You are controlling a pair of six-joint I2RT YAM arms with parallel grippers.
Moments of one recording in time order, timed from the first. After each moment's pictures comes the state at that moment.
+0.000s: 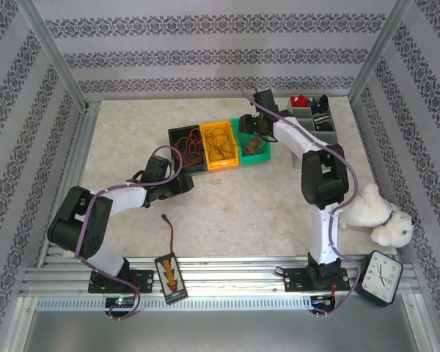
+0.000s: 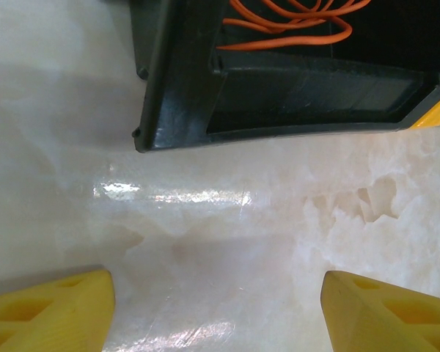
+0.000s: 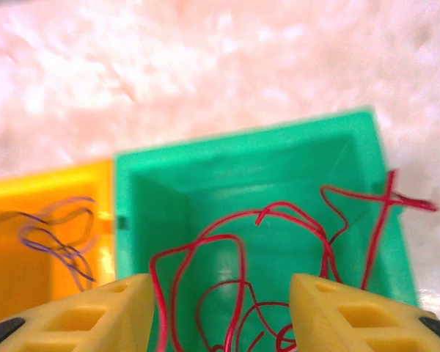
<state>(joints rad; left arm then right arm) -0.33 1.58 0.69 0.00 0.24 -0.66 0.30 2.08 1.73 -0.47 -0.07 0.35</state>
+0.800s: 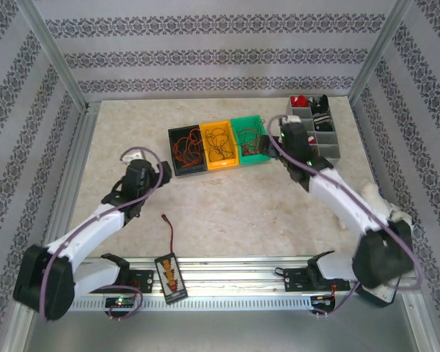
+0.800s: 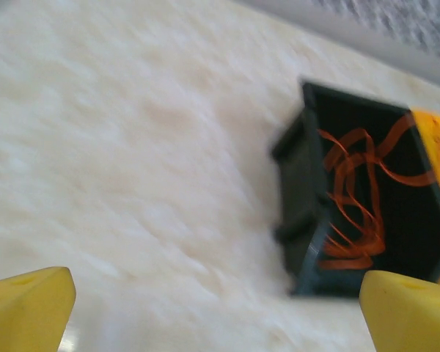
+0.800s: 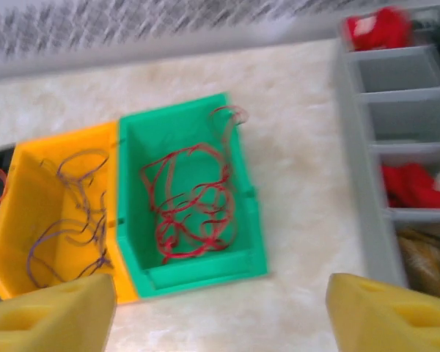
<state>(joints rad) -0.34 1.05 0.59 -0.14 -0.45 -0.54 0.34 1.18 0.85 -0.18 0.25 0.31</state>
